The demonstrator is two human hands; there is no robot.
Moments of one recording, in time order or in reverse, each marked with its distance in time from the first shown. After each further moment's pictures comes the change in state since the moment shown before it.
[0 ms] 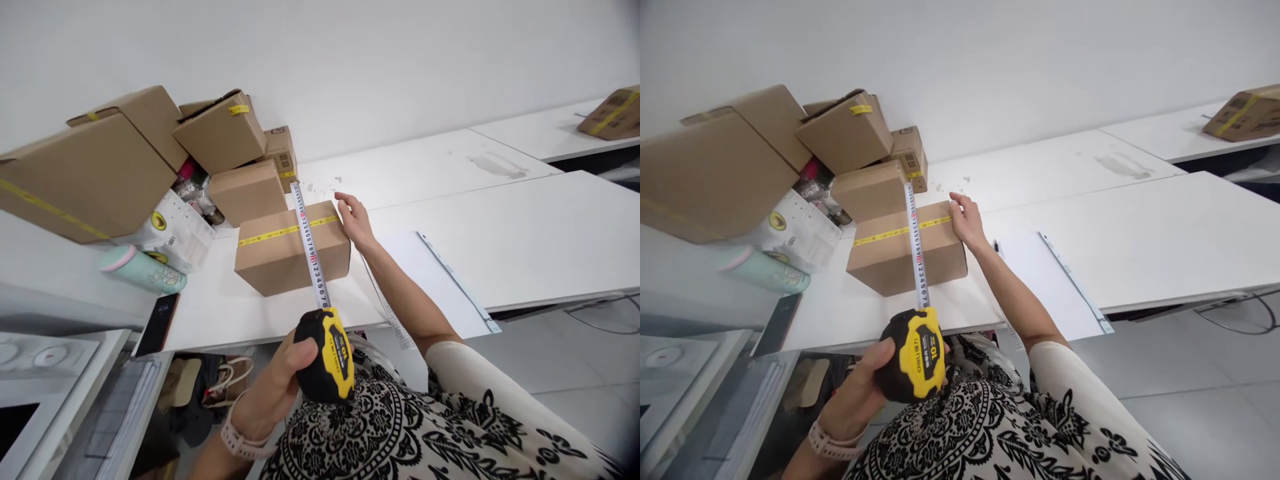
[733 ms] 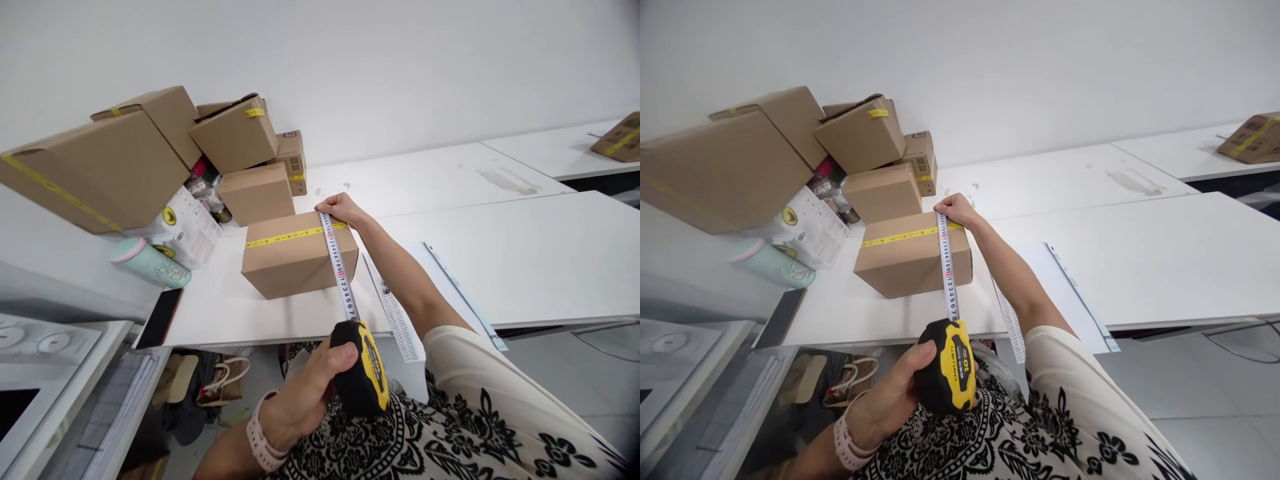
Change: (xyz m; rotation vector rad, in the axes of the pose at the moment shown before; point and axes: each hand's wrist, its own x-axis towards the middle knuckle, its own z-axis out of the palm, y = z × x) left_hand 0.016 -0.010 0.033 -0.068 0.050 -0.134; right_hand 0.074 0.007 0.034 0.048 -0.372 0.195
